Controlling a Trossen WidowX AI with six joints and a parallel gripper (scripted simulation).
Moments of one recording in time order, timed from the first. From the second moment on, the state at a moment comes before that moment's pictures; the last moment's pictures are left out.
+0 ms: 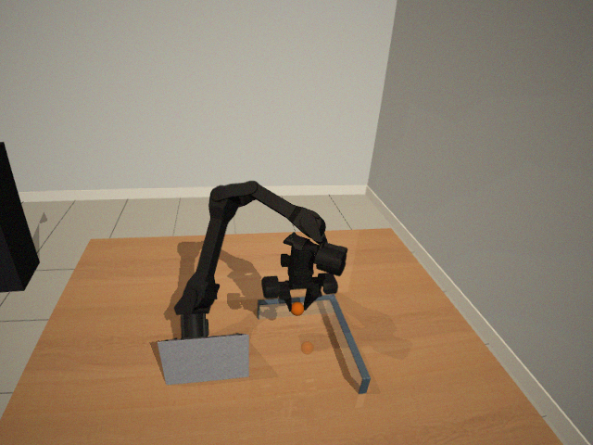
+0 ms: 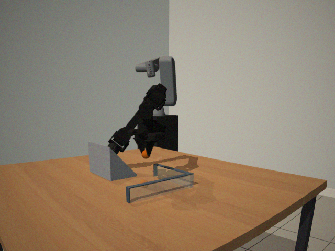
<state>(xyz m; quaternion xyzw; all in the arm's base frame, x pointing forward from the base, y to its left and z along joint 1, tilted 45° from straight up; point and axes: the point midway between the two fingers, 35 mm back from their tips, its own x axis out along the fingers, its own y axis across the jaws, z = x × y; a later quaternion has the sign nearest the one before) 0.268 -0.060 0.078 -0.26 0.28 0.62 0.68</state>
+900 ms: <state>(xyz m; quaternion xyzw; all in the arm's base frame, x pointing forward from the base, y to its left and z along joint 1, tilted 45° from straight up) 0.304 -0.050 0.015 -0.27 0.28 0.62 0.68</state>
